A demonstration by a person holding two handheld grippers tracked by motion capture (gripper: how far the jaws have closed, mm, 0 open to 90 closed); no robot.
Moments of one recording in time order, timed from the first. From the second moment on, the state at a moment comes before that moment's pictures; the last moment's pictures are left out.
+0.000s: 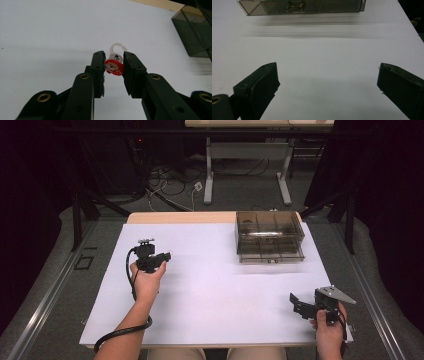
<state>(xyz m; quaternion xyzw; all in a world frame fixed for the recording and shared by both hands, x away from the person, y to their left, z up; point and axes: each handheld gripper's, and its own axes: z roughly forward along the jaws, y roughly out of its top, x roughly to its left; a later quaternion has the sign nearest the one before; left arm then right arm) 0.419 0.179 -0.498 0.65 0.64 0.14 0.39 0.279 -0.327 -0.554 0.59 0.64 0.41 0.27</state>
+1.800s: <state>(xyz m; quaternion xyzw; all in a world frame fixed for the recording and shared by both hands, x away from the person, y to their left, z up) 0.435 0.088 -0.464 0.68 0.57 0.13 0.45 0.280 -0.327 -0.556 0.58 0.64 0.41 0.28</state>
